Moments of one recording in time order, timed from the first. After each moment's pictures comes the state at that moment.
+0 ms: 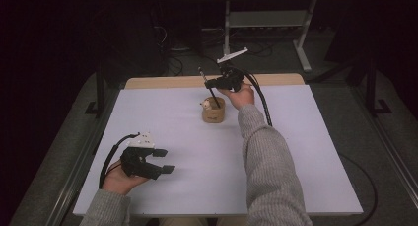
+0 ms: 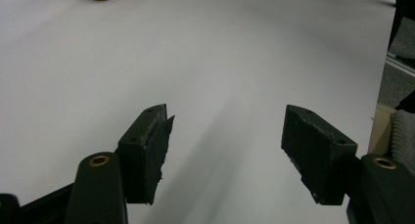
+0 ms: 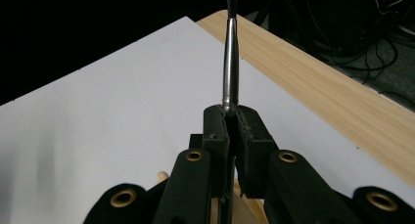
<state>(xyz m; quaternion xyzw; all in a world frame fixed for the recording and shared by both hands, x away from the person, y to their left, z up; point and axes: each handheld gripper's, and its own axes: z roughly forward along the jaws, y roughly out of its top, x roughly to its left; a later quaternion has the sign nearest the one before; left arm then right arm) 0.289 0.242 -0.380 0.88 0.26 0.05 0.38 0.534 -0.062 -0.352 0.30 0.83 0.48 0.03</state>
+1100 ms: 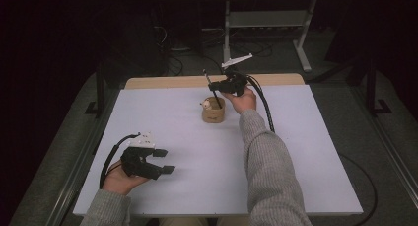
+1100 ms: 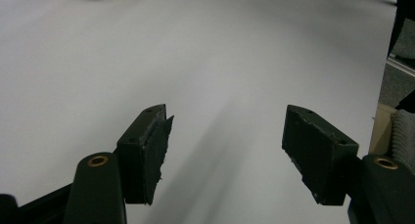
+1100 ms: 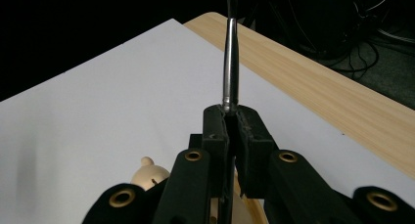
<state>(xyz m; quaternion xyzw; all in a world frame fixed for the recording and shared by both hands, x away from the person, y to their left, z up) 0.290 0.241 -0.382 0.89 0.26 0.04 0.38 0.527 -0.072 -0.366 0.31 0.81 0.49 0.06</state>
